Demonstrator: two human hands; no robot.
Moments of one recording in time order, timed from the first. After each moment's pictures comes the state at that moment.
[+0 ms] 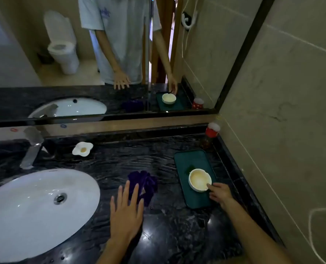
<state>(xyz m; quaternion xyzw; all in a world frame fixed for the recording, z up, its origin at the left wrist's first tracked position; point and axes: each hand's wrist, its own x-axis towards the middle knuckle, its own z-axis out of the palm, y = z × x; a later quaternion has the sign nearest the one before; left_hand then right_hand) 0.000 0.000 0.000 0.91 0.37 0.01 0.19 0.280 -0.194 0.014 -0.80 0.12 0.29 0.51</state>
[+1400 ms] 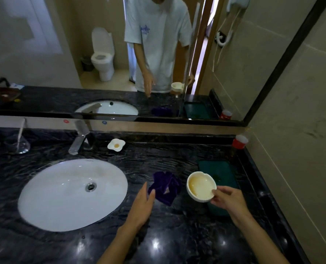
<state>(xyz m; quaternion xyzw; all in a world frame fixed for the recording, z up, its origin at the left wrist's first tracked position) -0.032 0.032 0.014 0.72 0.44 0.07 0.54 0.196 -0.161 0.081 -0.75 -0.01 0.31 0.59</state>
